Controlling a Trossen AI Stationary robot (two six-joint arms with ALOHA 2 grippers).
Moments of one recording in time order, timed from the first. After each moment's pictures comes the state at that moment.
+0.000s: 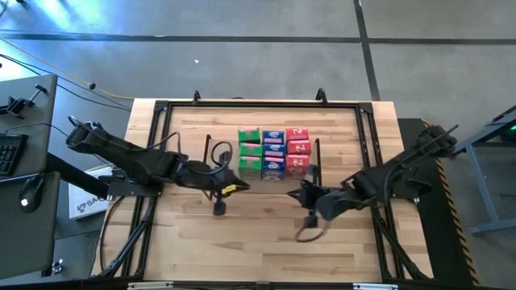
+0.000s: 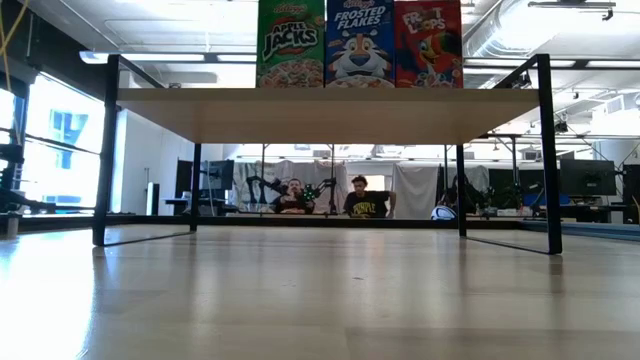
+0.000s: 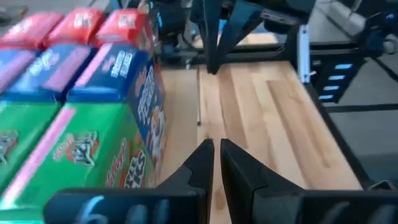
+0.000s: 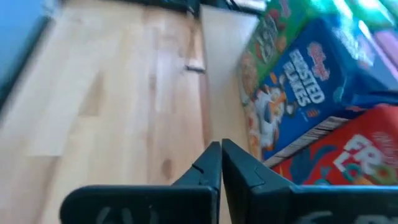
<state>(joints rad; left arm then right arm) -0.32 1.29 1.06 -0.22 -0.29 -0.09 0.53 1.40 1.17 -0.54 0.60 0.23</state>
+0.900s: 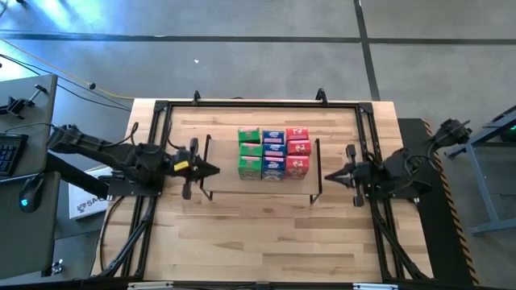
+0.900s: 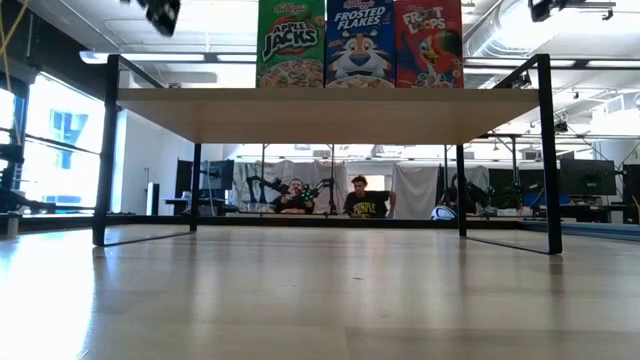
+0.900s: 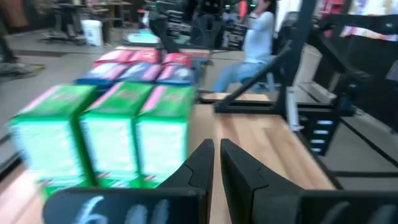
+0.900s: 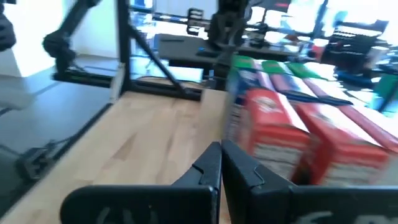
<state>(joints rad) -0.26 0.76 0.57 0.07 -0.24 -0.07 0.54 0.56 0.56 -0.15 0.46 -0.06</state>
